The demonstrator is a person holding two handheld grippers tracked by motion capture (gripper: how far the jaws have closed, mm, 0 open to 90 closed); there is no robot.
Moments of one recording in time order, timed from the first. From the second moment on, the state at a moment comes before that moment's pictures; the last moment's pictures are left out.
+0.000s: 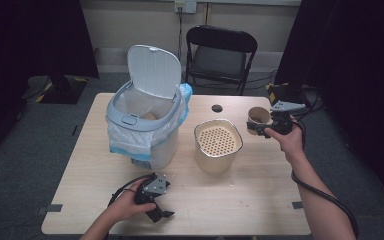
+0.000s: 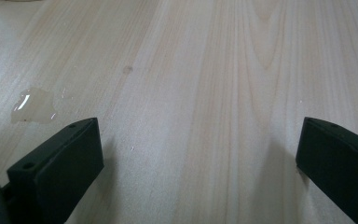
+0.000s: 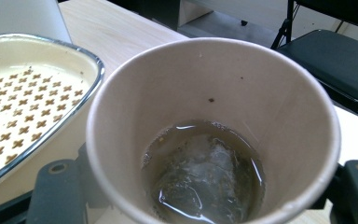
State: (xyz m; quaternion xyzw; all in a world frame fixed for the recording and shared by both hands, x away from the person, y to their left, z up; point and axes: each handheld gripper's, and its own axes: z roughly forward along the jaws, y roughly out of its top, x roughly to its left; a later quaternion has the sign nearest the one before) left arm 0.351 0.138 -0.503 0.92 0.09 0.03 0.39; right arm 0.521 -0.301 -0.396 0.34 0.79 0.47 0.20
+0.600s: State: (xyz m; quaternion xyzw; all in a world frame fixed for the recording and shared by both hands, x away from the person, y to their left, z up) left arm 0.351 0.138 -0.503 0.92 0.09 0.03 0.39; right arm 0.541 -0.285 -0.379 0.31 0.80 0.46 0.22
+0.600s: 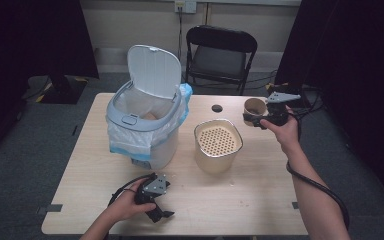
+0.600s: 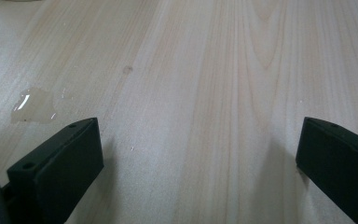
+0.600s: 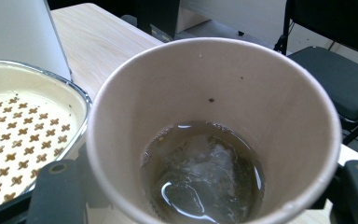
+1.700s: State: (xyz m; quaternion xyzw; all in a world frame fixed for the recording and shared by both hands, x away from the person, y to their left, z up) left arm 0.351 0.138 -0.503 0.92 0.09 0.03 0.39; right arm 0.544 -0.259 -0.352 0.21 0.82 0.42 0.32
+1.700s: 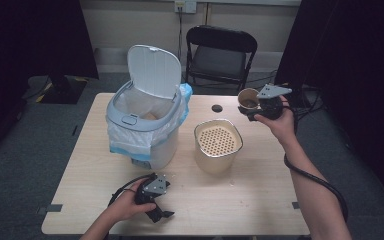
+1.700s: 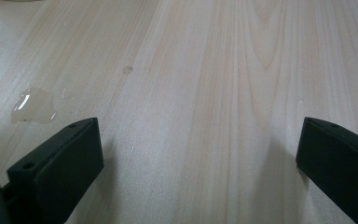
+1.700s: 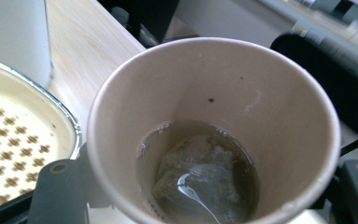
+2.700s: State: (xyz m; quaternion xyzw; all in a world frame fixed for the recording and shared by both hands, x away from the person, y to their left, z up) left arm 0.351 0.138 -0.503 0.92 0.09 0.03 0.39; right arm 0.470 -0.160 -0.357 -0.21 0.74 -0.06 0.64
